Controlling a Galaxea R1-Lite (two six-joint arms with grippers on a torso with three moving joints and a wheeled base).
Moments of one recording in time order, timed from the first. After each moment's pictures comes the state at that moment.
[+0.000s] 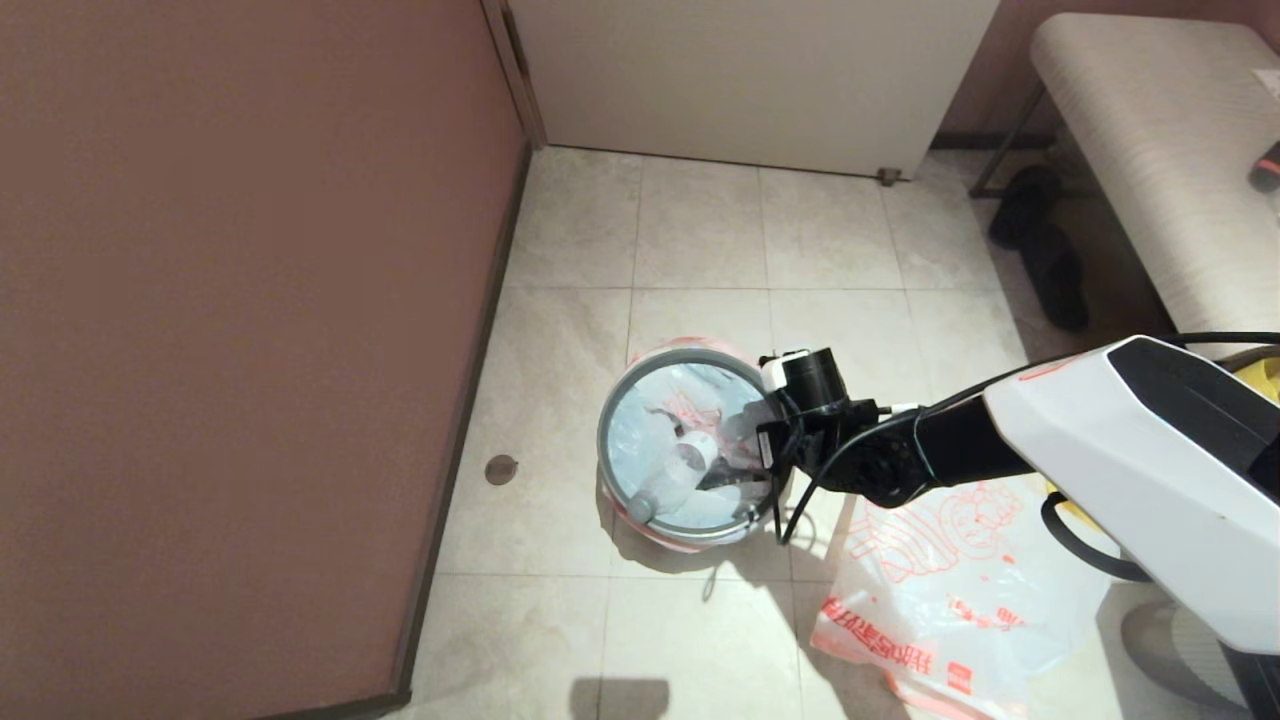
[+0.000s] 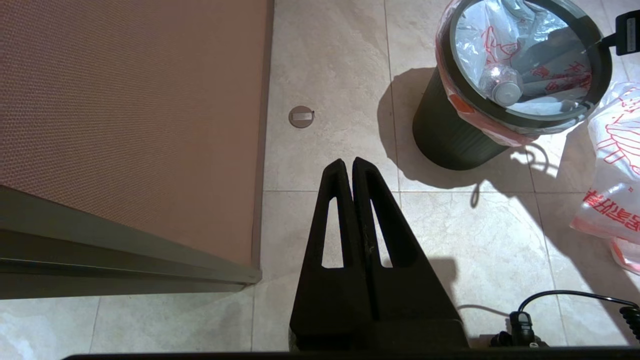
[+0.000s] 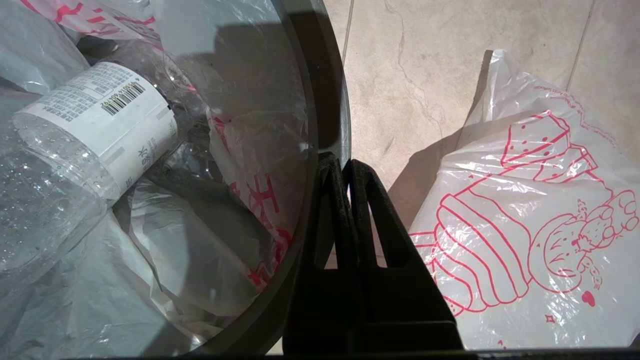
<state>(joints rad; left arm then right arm) 0.00 0.00 0.00 0.00 0.00 0.00 0.53 2.36 -1.57 -0.20 -0.48 0.13</state>
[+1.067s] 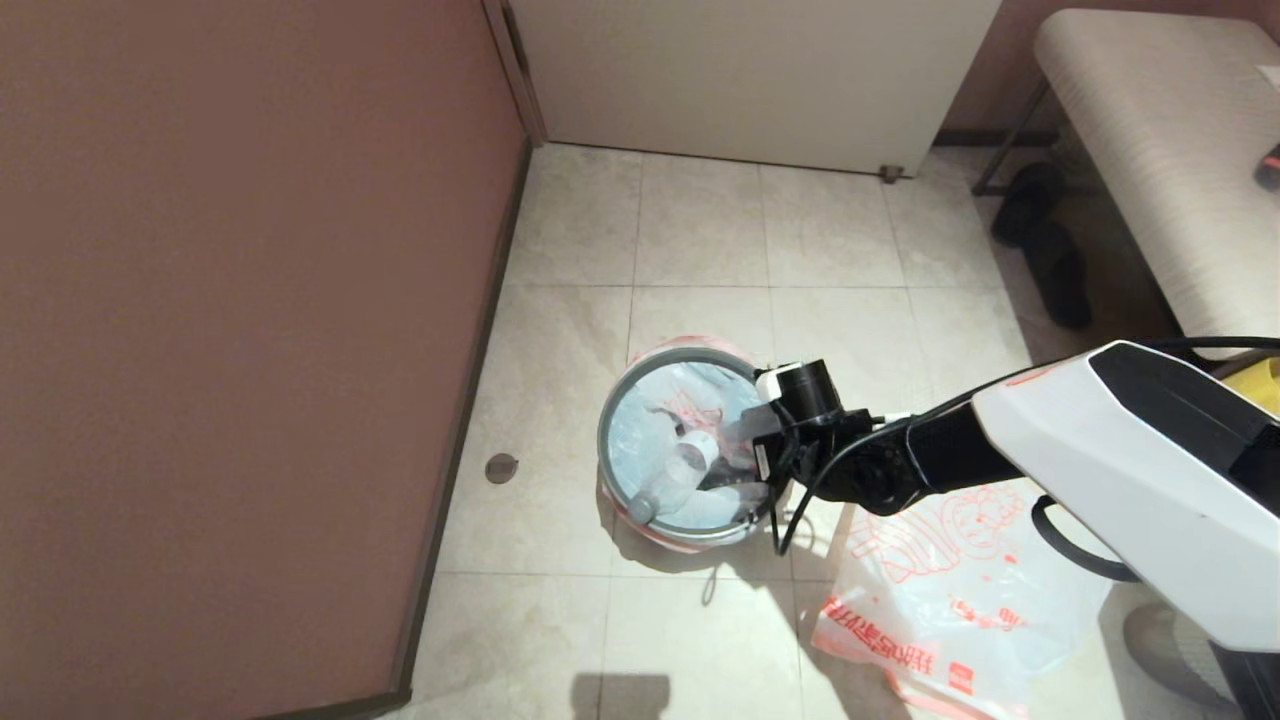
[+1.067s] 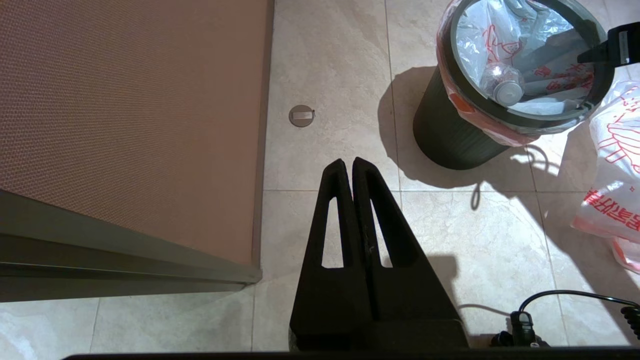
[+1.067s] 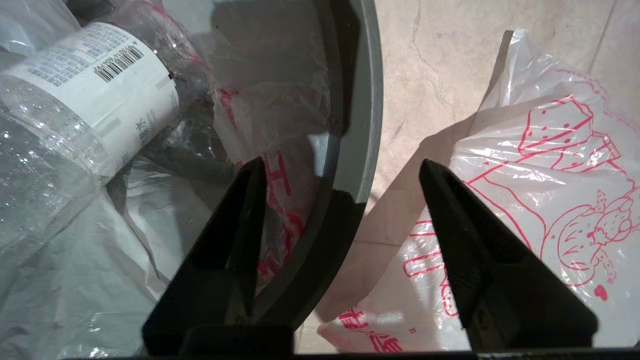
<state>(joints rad) 0.00 0.00 0.00 0.00 0.00 0.00 0.54 2.36 -1.56 -0.21 -0.48 0.12</state>
